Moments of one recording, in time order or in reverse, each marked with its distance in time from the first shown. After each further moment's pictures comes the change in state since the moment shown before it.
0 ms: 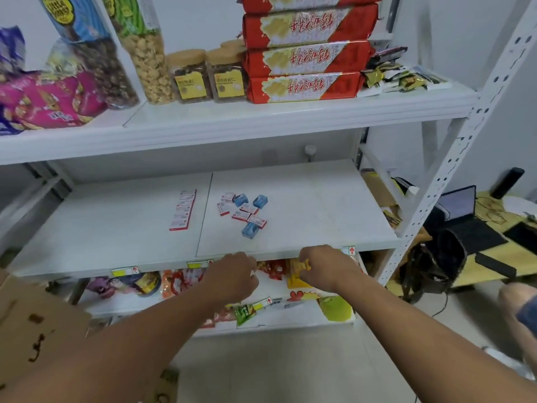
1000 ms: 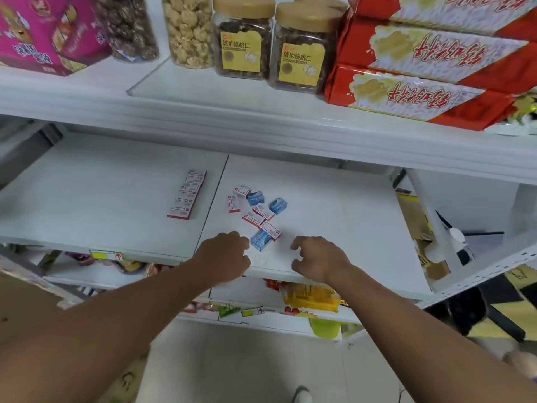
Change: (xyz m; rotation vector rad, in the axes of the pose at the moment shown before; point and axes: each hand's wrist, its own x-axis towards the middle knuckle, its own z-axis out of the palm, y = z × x) left_hand 0.121 -0.092 -0.010 -0.077 -0.006 -0.098; right_hand 0.180 -0.039 -0.010 -0.107 -0.082 -0.070
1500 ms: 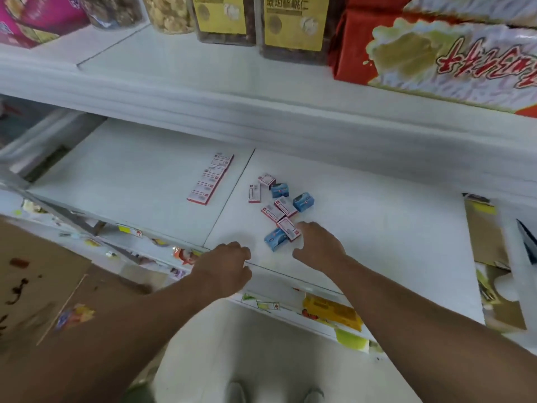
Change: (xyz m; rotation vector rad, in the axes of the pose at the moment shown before) left_hand 0.018 0.016 0.044 -0.087 -0.048 -0.233; right_hand 0.125 0.029 0.036 0.074 -0.005 -0.190
